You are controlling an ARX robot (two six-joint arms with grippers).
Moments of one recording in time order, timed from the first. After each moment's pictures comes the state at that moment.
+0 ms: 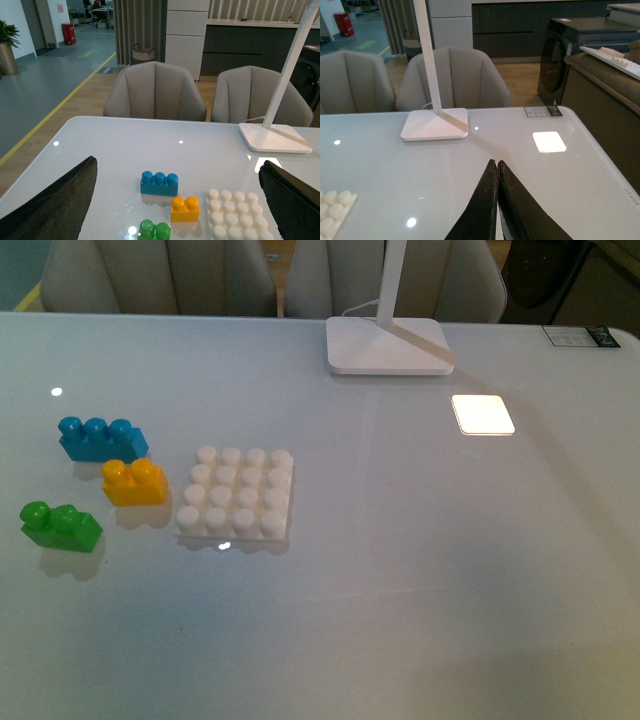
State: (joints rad) left arm 0.00 0.00 0.01 0.00 0.00 0.00; right arm 0.00 0.83 0.02 0.79 0.00 0.00
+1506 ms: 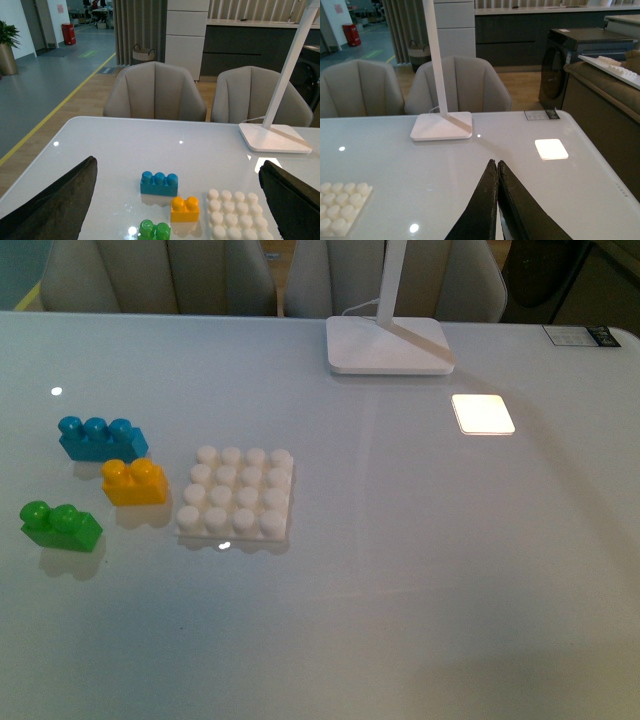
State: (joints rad) left arm 0.00 0.00 0.01 0.00 0.00 0.00; right arm 0.00 0.01 0.01 0.00 0.00 0.00
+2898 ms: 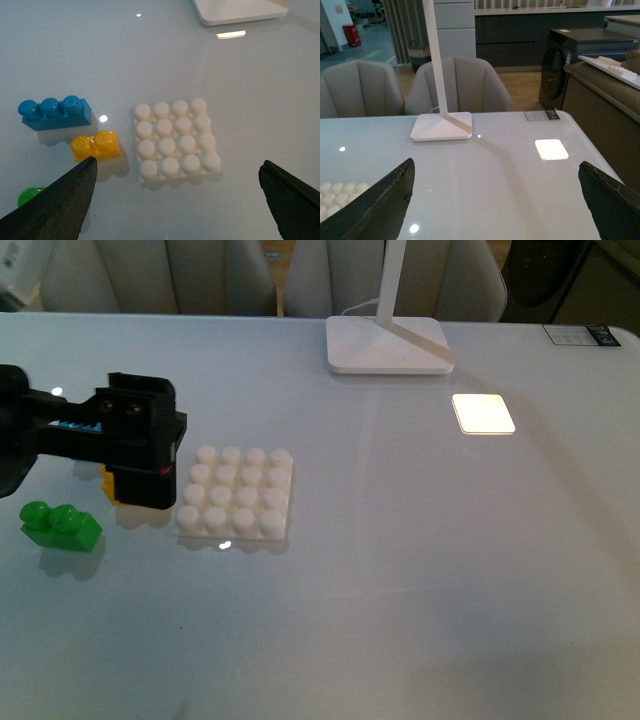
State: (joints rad) left arm -0.36 1.70 0.55 0.55 -0.12 -0.10; right arm 0.00 0.01 0.01 0.00 0.00 0.00
